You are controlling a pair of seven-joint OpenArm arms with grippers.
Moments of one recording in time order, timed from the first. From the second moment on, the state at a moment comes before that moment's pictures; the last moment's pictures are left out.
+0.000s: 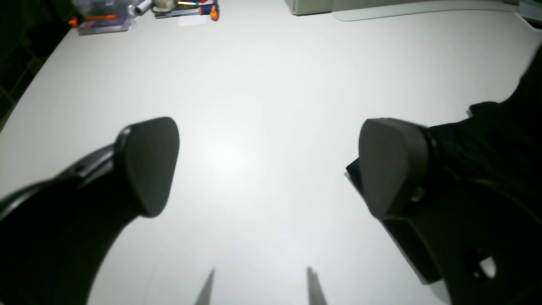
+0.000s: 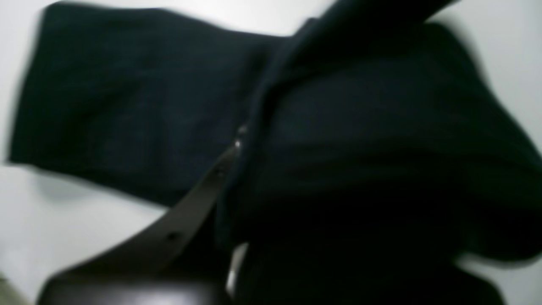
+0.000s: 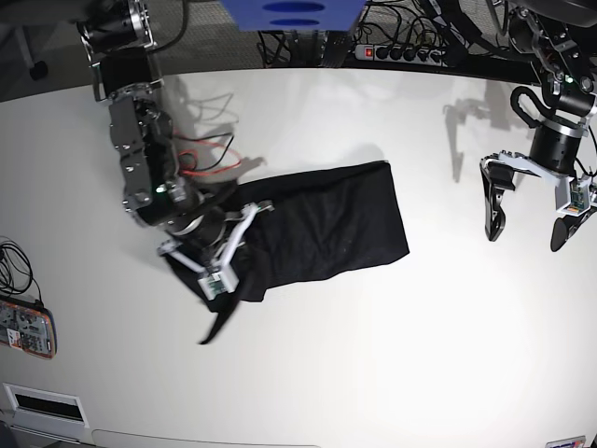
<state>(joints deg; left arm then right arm) 22.9 -9.9 -37.9 114.6 -25.3 -37.9 21.8 3.5 14.3 -18.1 104.3 22.8 5.0 -60.4</state>
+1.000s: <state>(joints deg) 23.0 -9.8 -34.2 114.6 -25.3 -38.0 21.7 6.9 3.0 -60.5 96.6 -21.0 -15.6 -60.9</state>
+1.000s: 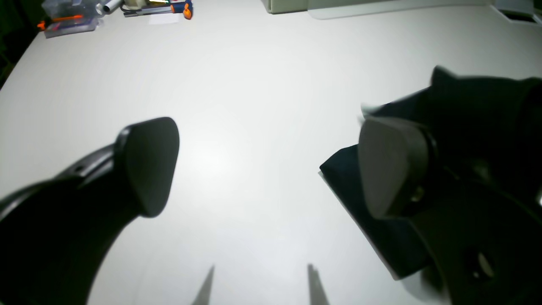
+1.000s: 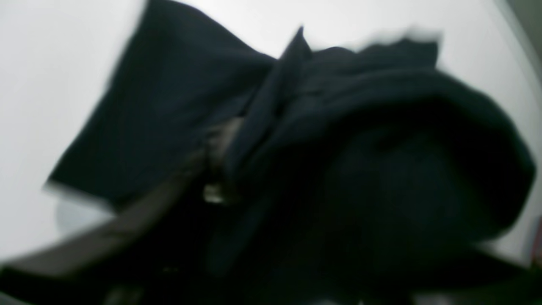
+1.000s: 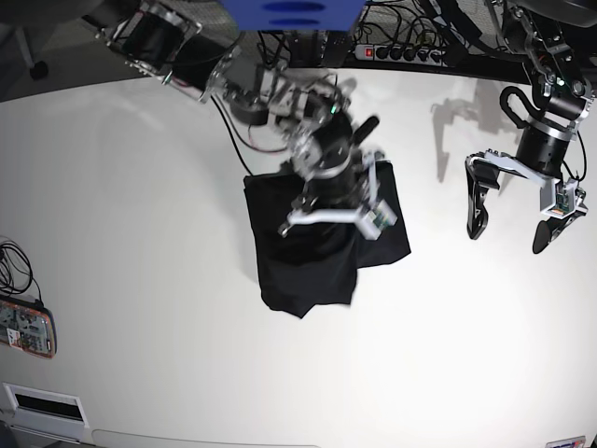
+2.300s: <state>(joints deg) 22.9 -6.3 -38.0 113.7 -13.9 -38.1 21.7 -2.5 8.3 -41.7 108.4 -17.4 -13.5 -49.6</state>
